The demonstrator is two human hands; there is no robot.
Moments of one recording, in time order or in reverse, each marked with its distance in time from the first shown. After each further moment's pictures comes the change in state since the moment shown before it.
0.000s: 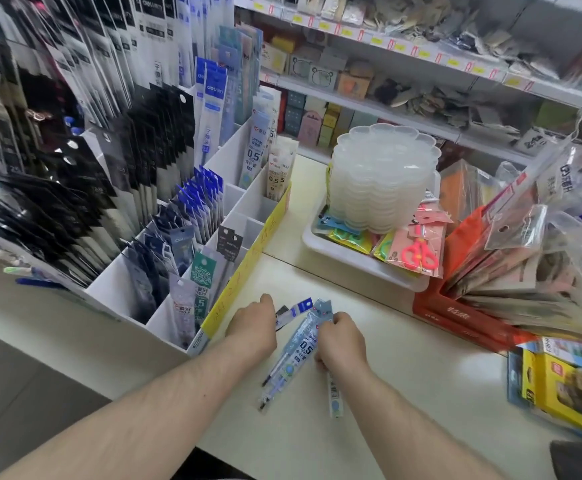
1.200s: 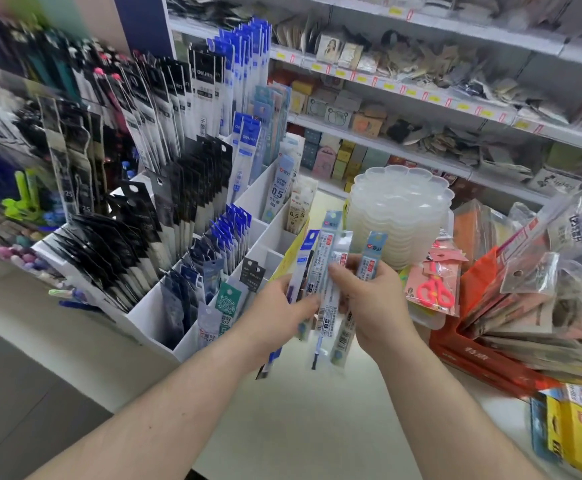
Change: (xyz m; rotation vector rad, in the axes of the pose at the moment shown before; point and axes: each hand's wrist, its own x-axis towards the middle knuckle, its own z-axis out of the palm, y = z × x) left_hand -0.056 0.024 -0.101 -1.255 0.065 0.195; right_hand -0.050 -0.115 -0.066 0.759 -0.137 -0.447
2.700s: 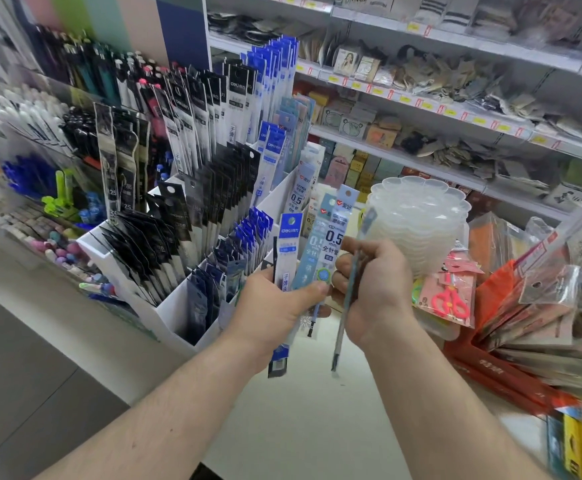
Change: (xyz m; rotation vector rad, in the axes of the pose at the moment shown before) left_hand -0.029 0.024 -0.014 -0.263 0.176 0.138; right_hand -0.025 -0.047 0.047 0.351 -0.002 0.251
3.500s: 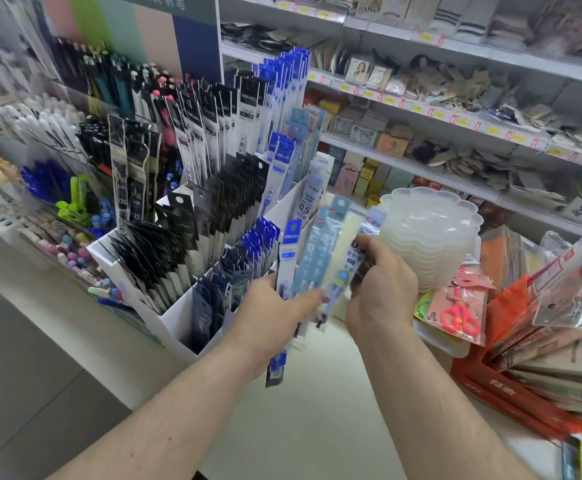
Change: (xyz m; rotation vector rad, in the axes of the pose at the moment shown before) left_hand -0.001 0.010 -0.004 0.228 0.056 -0.035; right_hand 0.034 0.010 0.000 0.067 0.192 -0.247
